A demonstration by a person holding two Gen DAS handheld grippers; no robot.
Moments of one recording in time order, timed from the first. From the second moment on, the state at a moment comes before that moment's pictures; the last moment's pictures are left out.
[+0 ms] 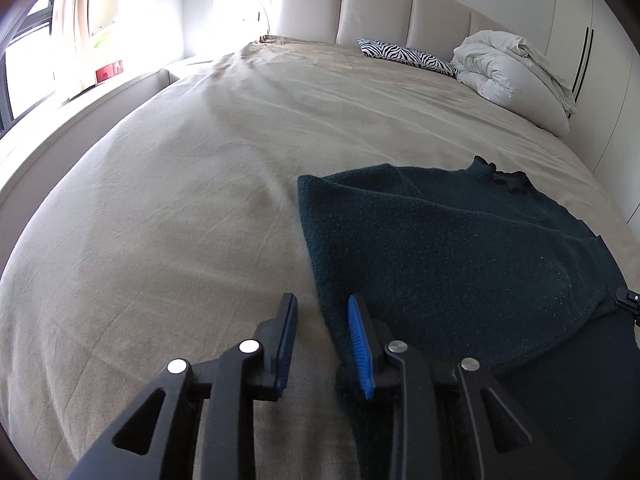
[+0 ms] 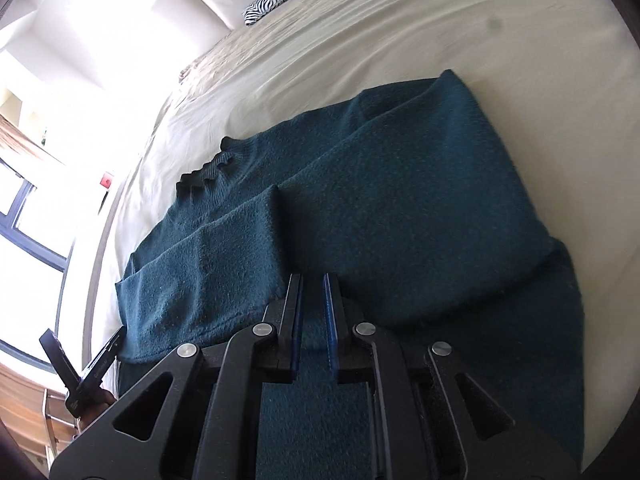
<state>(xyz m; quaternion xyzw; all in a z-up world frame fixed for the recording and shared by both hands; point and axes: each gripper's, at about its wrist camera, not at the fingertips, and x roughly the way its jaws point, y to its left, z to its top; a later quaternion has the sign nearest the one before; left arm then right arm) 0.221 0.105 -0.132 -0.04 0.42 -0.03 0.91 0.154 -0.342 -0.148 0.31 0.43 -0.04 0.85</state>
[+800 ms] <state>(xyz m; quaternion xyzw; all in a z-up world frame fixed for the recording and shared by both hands) -0.025 0.148 -0.131 -0.19 0.51 -0.12 0.83 -0.071 -0.334 -0.107 0.34 0.37 -0.02 0.87</state>
